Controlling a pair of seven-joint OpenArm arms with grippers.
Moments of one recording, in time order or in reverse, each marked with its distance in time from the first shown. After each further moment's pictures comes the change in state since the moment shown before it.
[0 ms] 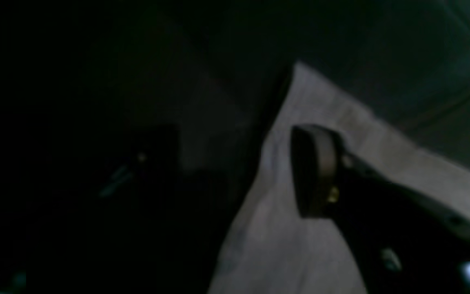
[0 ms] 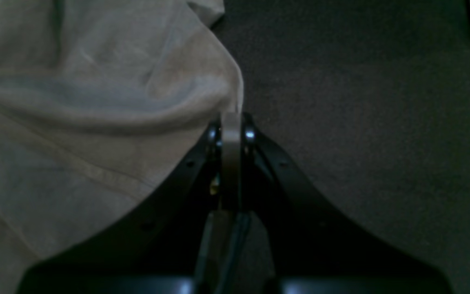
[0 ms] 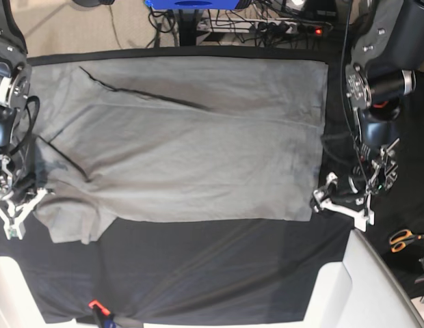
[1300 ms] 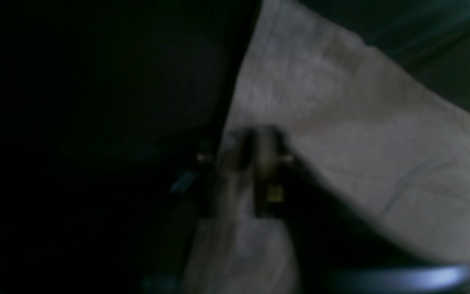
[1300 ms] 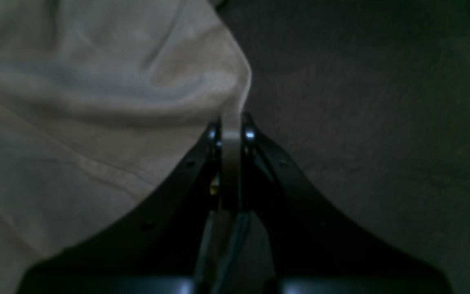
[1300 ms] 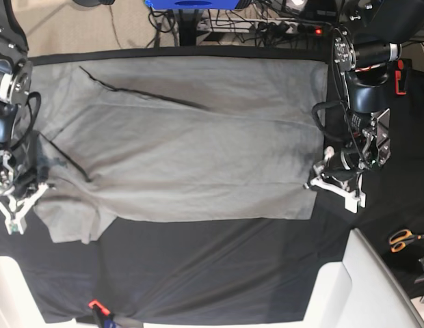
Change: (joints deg) left arm 12.1 2.6 1.0 13.2 -2.4 -0.8 3.5; right arm -1.3 -0.2 0.3 0.0 0.3 0.2 -0.2
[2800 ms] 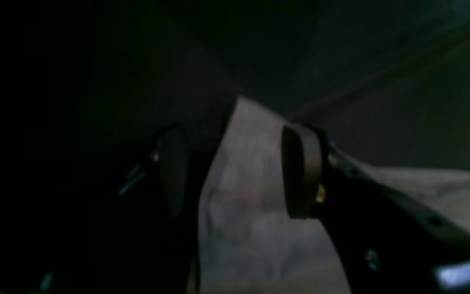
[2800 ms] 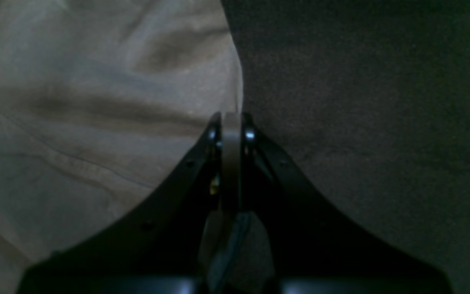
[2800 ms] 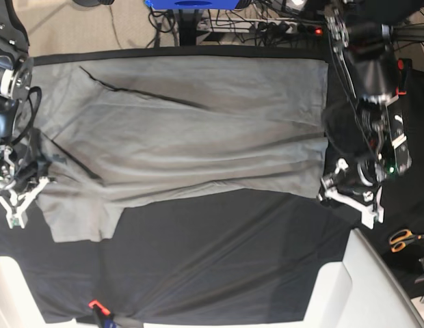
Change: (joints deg) left arm 4.8 1.0 -4.6 26.5 2.2 7.9 17.2; right arm -1.1 0.0 0.0 0.0 0.1 0.0 0.0
